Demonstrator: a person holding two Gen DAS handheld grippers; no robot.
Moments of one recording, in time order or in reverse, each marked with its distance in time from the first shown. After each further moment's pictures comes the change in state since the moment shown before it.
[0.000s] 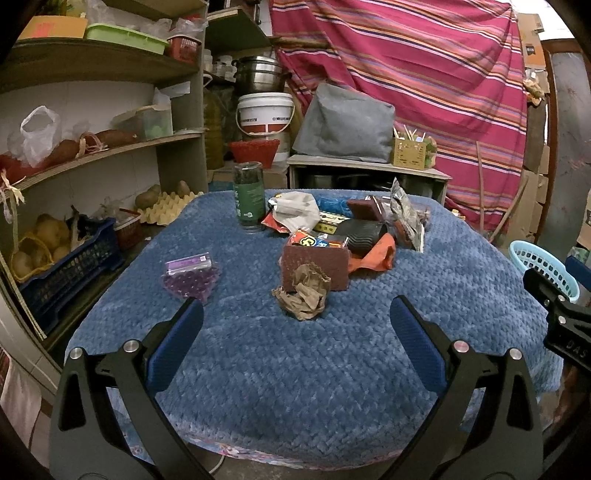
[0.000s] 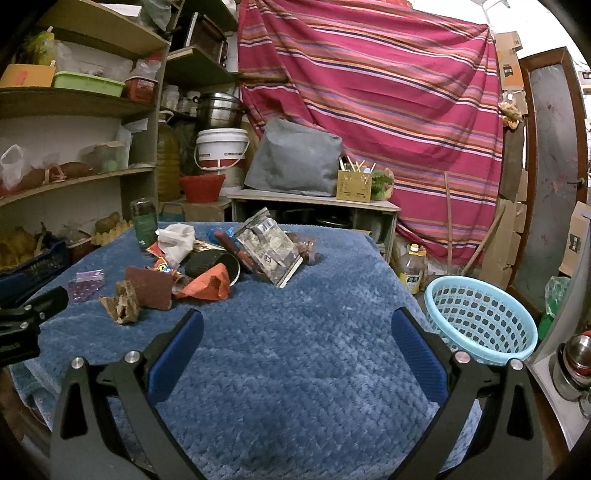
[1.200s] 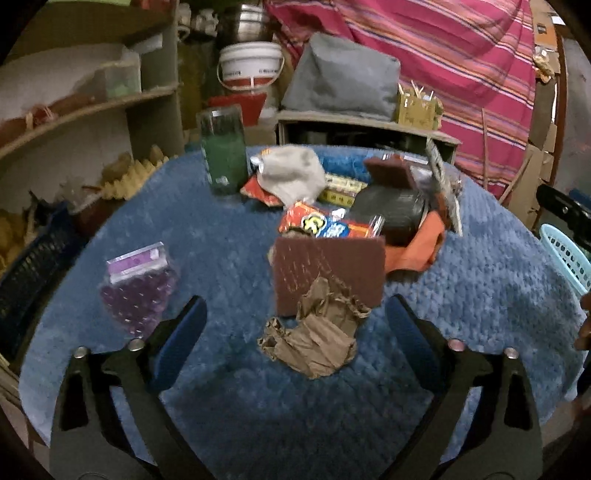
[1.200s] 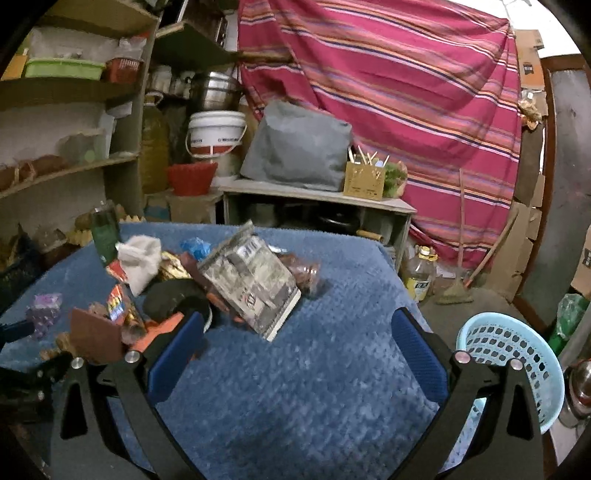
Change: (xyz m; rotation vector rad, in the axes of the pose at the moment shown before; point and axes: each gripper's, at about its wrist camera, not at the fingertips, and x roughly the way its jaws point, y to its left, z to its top) left arm 0.132 0.007 0.014 0.016 0.184 -0.054; right arm 0.124 0.002 0.051 -0.049 0.068 -0.014
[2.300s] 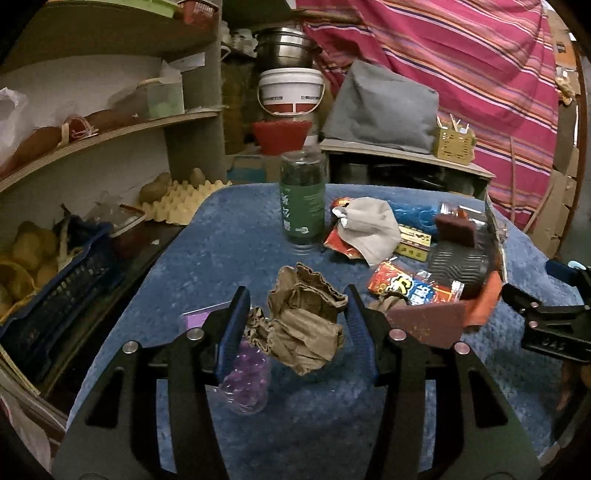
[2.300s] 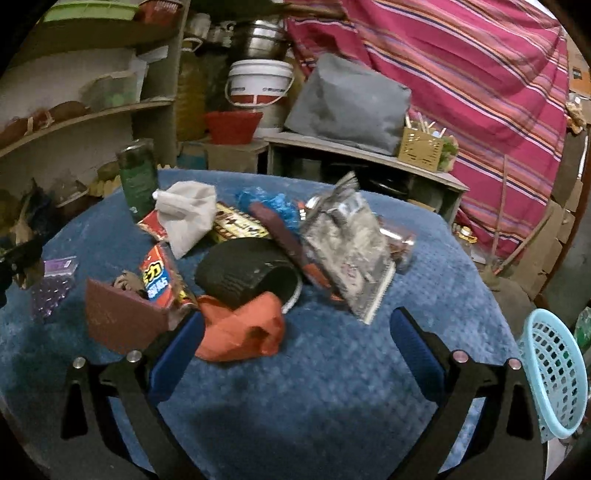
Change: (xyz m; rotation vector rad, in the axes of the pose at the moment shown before) left arm -0.017 0.070 0.040 -0.044 -0.102 0.108; right arm 0.053 0.094 -0.004 -0.089 0.173 0.114
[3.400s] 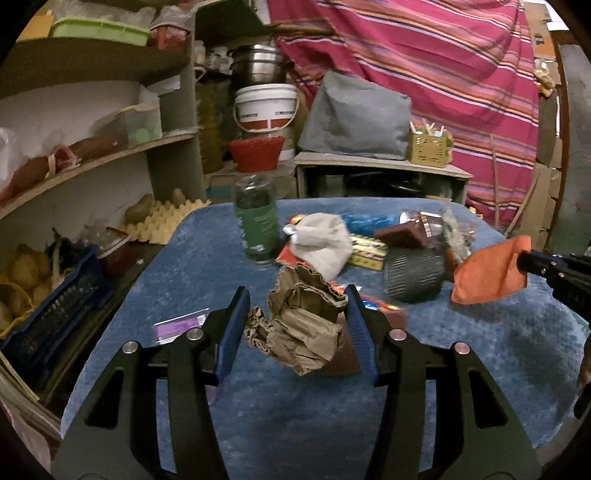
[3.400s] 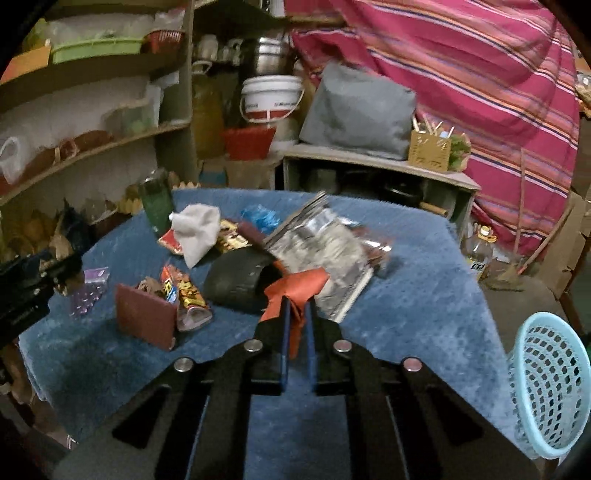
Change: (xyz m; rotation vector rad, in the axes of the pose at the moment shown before) left arm -0.029 -0.055 0.005 0.066 -0.052 -0.036; right arm -0.044 -0.068 0.002 0.043 -0.039 0.141
